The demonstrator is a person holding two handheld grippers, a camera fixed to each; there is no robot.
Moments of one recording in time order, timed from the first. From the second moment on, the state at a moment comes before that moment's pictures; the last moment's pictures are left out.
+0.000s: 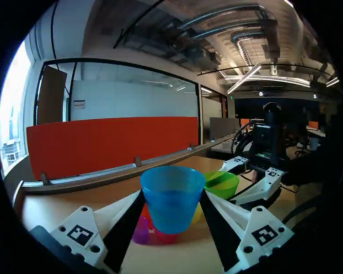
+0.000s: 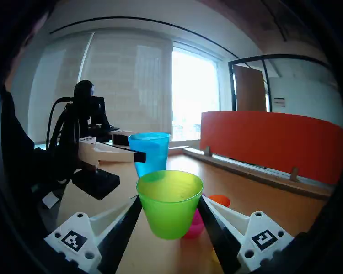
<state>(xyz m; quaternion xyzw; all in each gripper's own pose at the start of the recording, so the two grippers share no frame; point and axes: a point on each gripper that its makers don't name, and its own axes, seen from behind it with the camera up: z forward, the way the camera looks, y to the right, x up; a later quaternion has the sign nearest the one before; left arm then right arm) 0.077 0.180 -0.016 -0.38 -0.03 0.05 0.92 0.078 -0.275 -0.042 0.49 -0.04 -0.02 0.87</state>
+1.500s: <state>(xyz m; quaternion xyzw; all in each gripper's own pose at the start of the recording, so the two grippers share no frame) 0.106 0.168 -0.005 -0.35 0.02 0.15 0.92 0.073 -0.300 -0.053 0.52 -0.04 -0.03 0.85</state>
